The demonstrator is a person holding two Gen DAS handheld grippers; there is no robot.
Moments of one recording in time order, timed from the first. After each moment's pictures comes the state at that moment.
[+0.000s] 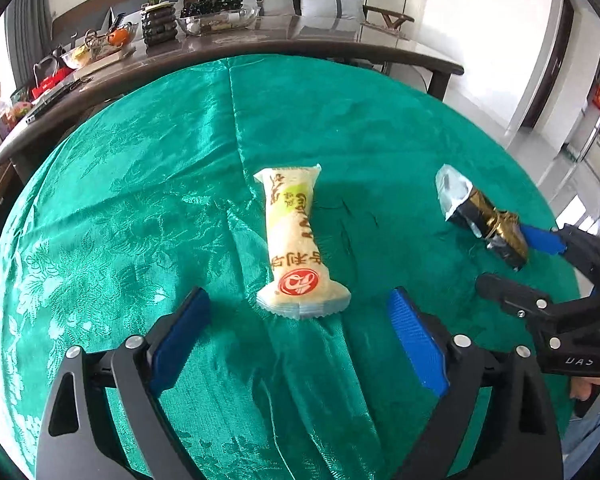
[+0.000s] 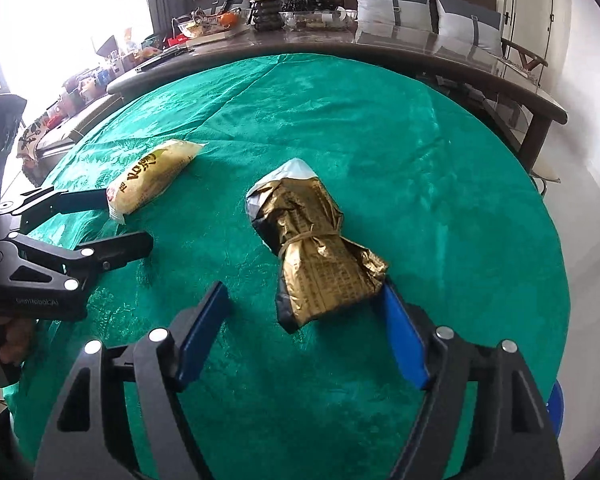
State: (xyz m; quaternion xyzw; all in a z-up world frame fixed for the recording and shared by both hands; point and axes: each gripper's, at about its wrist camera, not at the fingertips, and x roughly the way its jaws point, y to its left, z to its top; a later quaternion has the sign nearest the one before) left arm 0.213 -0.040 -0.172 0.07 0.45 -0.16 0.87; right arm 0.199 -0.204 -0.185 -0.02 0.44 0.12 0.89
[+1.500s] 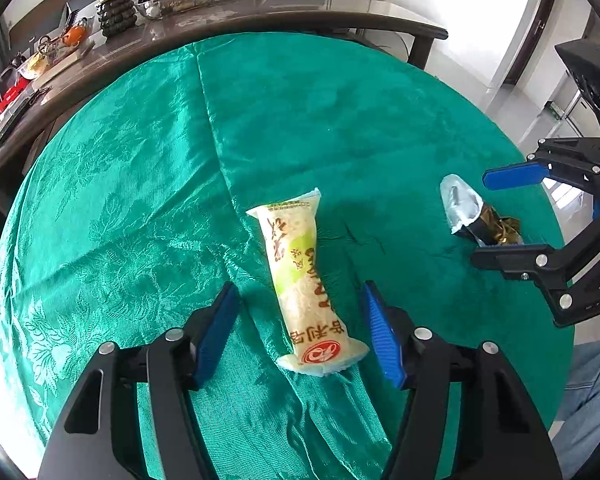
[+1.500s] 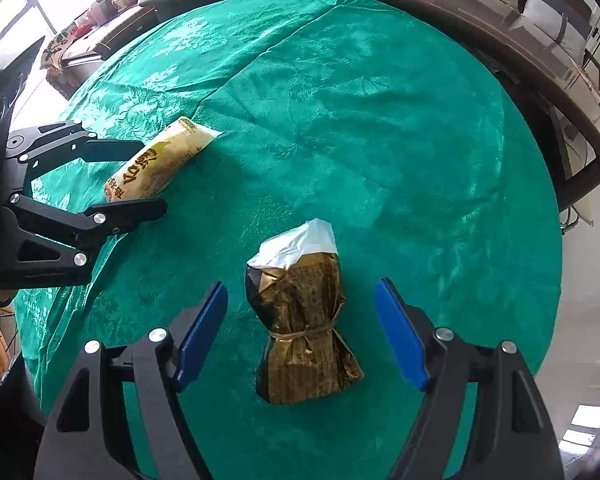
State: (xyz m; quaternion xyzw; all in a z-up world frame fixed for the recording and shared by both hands) left arm 0.262 -0.044 -0.159 0.10 0.51 -0.21 0.83; right arm 0.277 -0.183 -0.163 -0.12 0.58 0.21 0.78
